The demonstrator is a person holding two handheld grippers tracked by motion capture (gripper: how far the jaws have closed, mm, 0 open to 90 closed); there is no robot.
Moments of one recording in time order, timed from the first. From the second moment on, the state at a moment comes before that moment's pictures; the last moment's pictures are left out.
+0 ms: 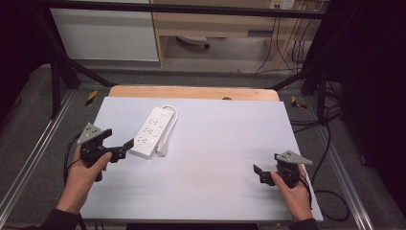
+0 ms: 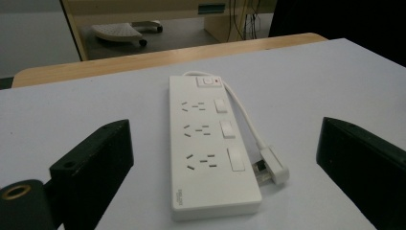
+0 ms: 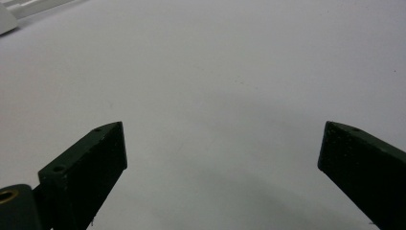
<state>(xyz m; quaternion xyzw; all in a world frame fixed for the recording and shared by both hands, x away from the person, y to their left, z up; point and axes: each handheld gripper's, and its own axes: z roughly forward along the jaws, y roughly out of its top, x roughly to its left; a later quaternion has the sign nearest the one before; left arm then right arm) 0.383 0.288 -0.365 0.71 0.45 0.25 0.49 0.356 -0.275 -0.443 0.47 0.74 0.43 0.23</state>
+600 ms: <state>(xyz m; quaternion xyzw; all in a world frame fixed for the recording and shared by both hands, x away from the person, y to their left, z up) 0.418 0.272 -0.346 0.72 0.45 0.25 0.47 0.355 -0.274 -0.443 0.47 0.74 0.42 0.23</state>
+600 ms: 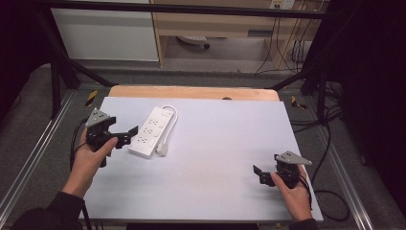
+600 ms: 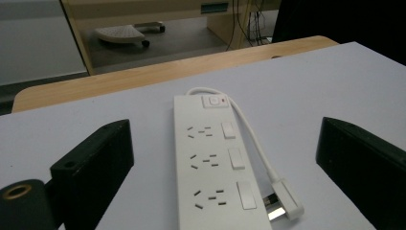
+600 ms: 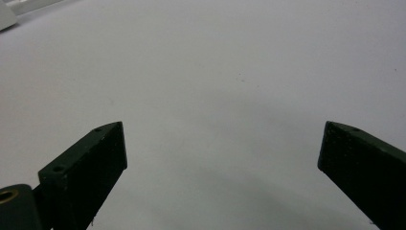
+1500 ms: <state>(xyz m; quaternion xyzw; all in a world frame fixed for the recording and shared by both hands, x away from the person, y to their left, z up) 0.462 0.255 -0.351 0.72 0.45 0.25 0.46 0.354 -0.273 -0.442 0.46 0.74 0.43 0.23</state>
